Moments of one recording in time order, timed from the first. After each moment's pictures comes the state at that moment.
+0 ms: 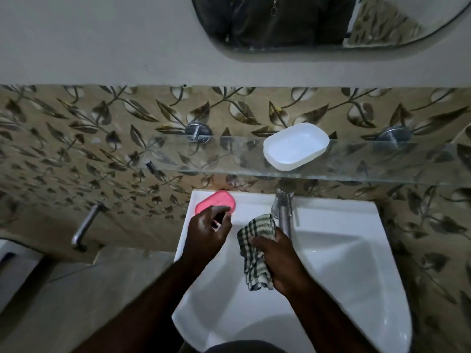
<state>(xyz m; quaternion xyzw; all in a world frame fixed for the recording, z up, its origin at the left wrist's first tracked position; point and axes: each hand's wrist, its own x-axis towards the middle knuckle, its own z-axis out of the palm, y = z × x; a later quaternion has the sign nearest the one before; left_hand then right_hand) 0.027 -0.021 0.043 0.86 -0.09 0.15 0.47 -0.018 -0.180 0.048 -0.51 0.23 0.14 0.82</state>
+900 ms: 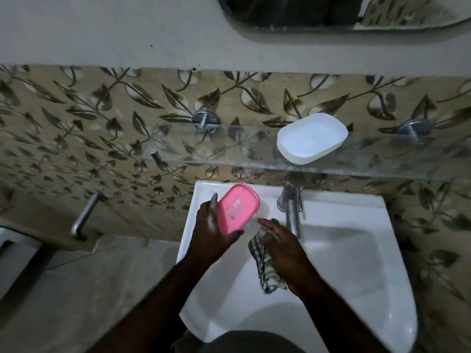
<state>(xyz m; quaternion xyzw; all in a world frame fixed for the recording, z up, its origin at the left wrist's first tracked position) 0.031 -0.002 -0.001 0.91 -0.05 0.03 0.42 -0.020 -0.182 0.018 -0.69 0.15 0.09 0.71</state>
